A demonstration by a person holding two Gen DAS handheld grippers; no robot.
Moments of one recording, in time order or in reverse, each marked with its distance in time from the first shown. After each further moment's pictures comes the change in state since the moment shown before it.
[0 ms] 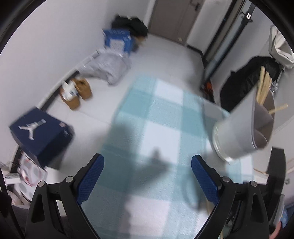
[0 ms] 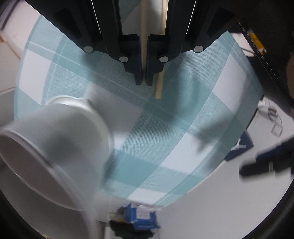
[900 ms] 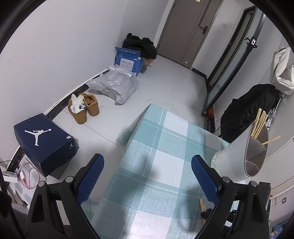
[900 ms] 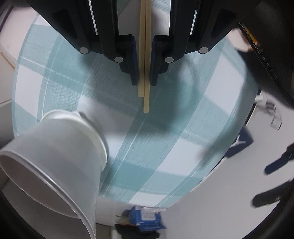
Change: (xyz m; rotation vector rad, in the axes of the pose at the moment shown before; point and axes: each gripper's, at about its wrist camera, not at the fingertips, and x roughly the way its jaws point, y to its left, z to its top) left arm -0.036 0.019 0.018 -0.080 -0.213 0.020; right arm -0.001 0.013 -0.009 0.026 0.043 0.011
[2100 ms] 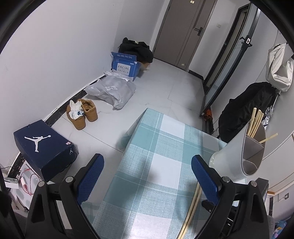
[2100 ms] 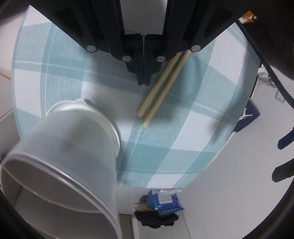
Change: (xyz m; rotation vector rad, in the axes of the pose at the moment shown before) left arm -0.007 -0.003 0.001 0.028 -0.030 -0.014; right arm 0.004 -0.010 0.009 0.159 -0.139 -0.031
